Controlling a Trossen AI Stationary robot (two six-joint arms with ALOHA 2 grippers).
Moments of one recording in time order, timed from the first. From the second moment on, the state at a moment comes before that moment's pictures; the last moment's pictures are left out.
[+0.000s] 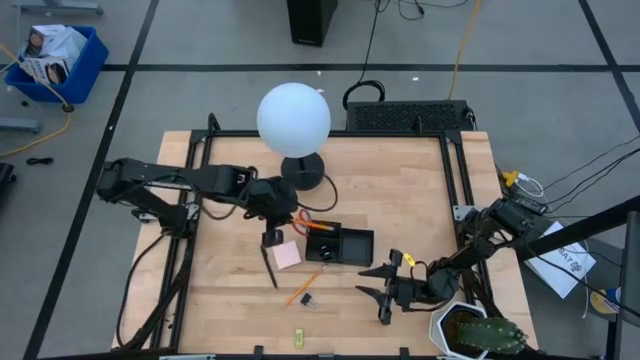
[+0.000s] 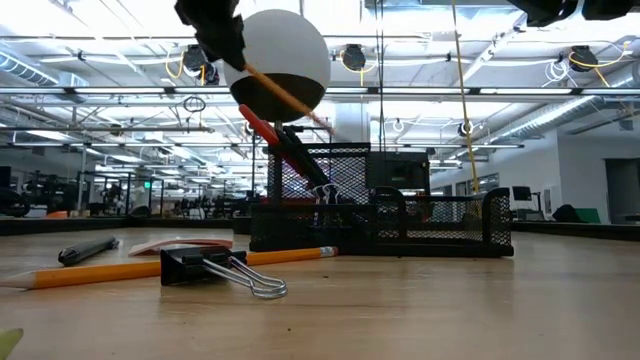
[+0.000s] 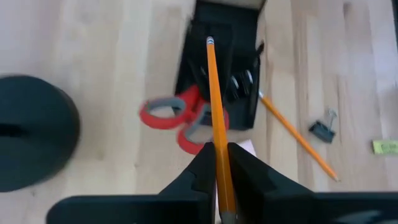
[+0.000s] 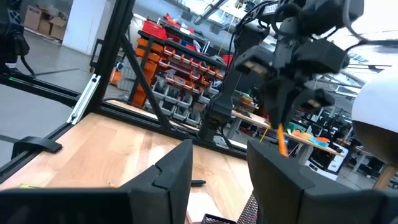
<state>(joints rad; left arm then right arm) -0.05 1.45 1.32 -0.88 0.05 -0.13 0.80 1.86 0.57 1.54 0.92 -0.56</state>
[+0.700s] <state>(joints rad) -0.05 1.53 1.32 -0.79 0.03 -0.11 0.79 1.86 0.57 1.45 0.91 -0.46</state>
